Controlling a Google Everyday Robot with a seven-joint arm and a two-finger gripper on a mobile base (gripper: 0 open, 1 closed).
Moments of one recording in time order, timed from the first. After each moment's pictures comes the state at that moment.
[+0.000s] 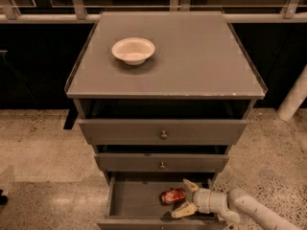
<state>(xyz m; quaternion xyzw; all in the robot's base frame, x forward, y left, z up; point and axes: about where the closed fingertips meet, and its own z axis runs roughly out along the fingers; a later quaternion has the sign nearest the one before) 0.494 -0.131 0.289 -0.37 0.74 0.39 0.41</state>
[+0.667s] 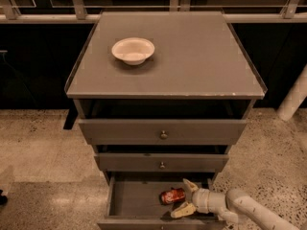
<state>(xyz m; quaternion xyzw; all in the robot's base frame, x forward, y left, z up) 0.497 -0.130 0.277 -0.38 0.74 0.37 0.41</state>
